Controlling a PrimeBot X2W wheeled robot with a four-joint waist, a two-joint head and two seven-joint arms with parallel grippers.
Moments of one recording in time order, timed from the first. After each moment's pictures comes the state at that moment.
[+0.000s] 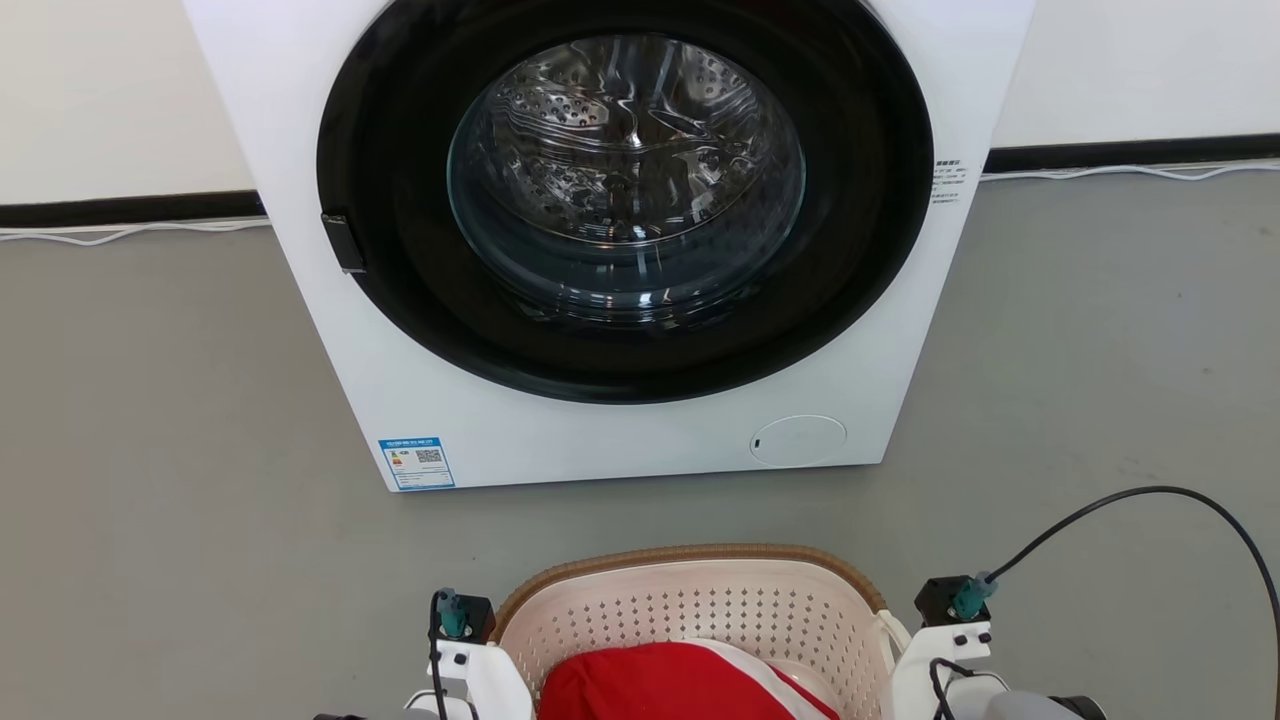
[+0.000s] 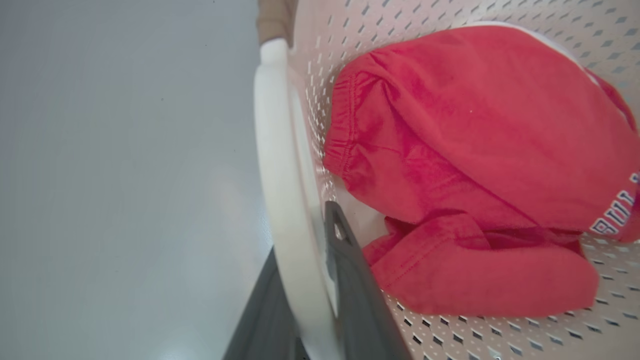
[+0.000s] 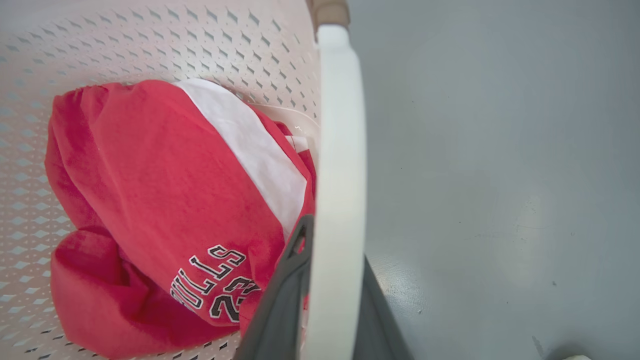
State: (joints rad) left arm -0.54 0.03 -1.03 1.29 -0.96 -0.01 0.25; right arm -0.53 -0.05 0.70 1.31 0.74 0.12 0.26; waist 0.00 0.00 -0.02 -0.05
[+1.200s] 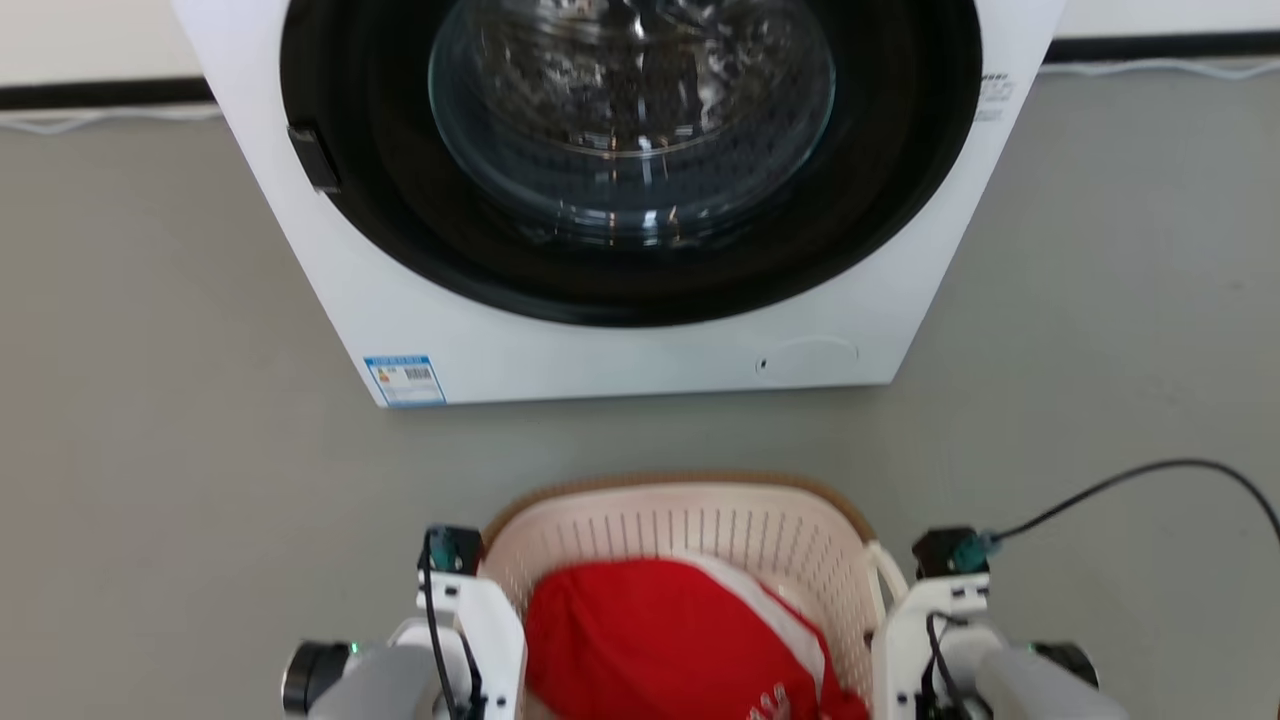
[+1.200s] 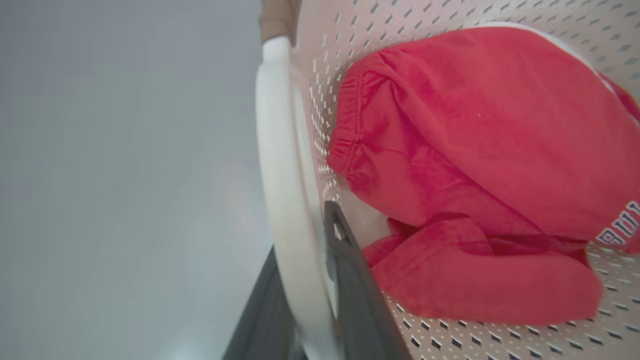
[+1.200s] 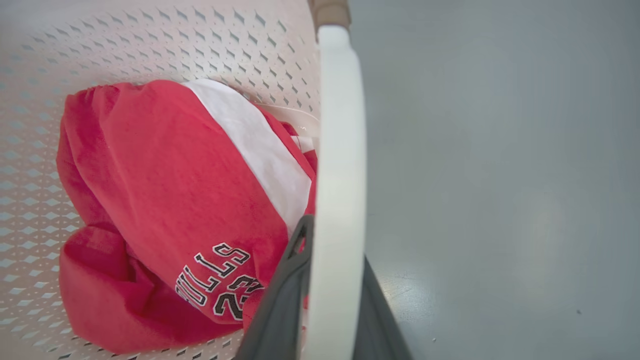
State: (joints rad) left arm -0.62 0.04 -1.06 1.29 -0.98 0.05 0.20; right arm -0.57 -0.06 0.77 1.27 0.82 0.12 0.17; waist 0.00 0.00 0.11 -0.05
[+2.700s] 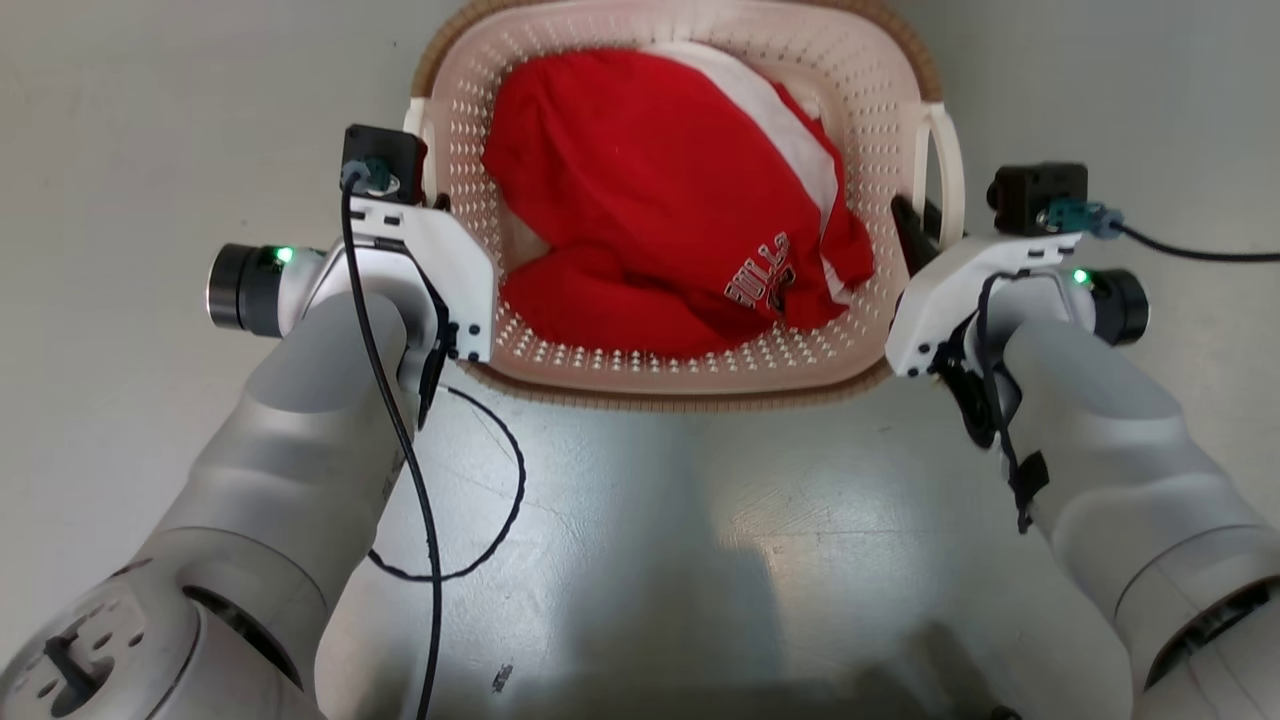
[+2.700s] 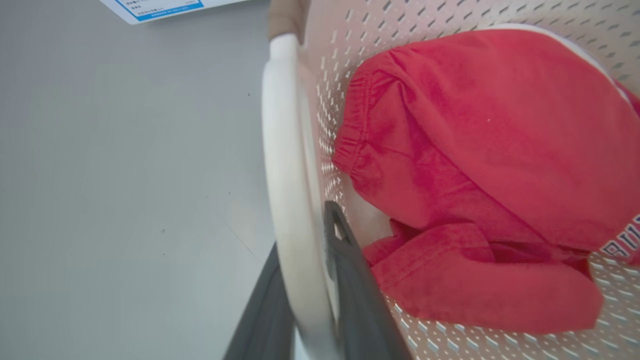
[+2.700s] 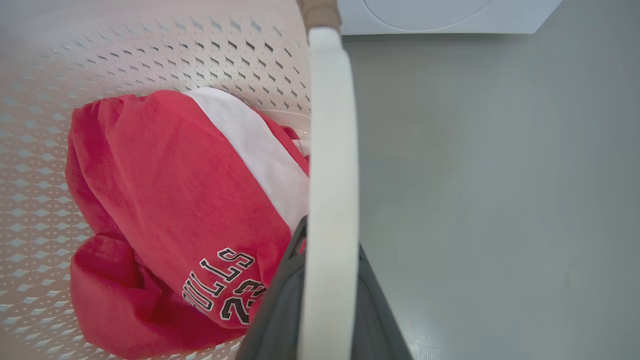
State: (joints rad) left arm -1.13 0.07 -1.03 1.29 -0.94 0.13 -0.09; right arm -1.06 -0.08 0.74 1.31 0.82 0.12 -0.20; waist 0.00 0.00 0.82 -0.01
